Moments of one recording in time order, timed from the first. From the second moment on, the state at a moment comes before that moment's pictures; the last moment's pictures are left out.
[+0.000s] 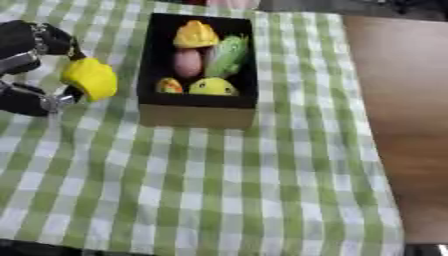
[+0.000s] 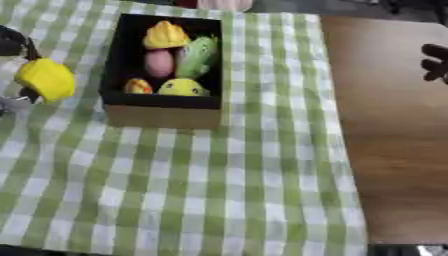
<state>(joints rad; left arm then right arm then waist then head) -0.75 0.59 -0.24 -1.52 -0.61 -0.43 -0.45 0.29 -0.88 -0.31 -1.88 -0.72 -0.51 0.35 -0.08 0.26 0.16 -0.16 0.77</state>
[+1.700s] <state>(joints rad) -0.99 0.25 -0.08 -1.05 -1.19 -0.44 -0.17 0.20 -0.95 -0.29 -1.88 -0.82 -0.54 0.37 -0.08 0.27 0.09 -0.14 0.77</state>
